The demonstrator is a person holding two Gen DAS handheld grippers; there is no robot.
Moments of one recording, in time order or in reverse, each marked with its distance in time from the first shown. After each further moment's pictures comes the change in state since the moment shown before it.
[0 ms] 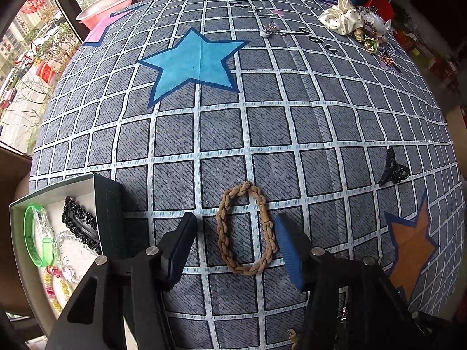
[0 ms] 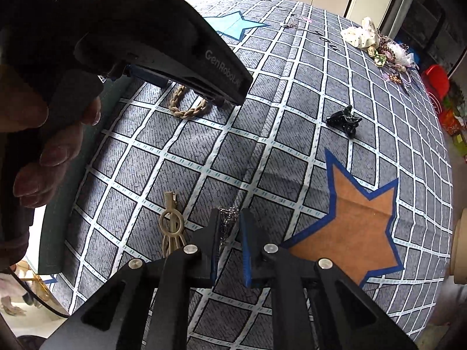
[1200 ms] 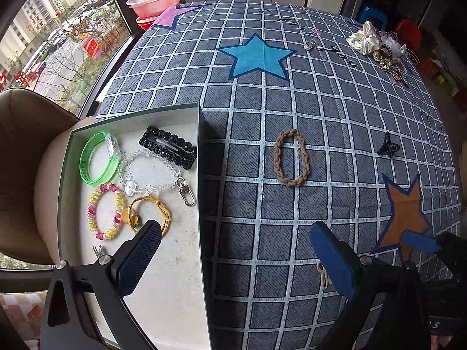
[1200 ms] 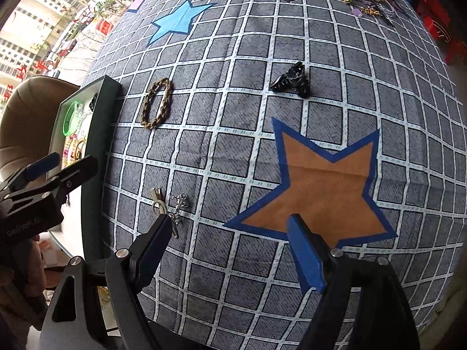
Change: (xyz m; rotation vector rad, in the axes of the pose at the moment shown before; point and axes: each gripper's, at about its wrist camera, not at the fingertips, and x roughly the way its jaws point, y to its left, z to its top) left arm -0.082 0.035 -0.066 -0.143 -0.033 0.090; right arm -0.023 -0.118 0.020 0.232 0.177 0.227
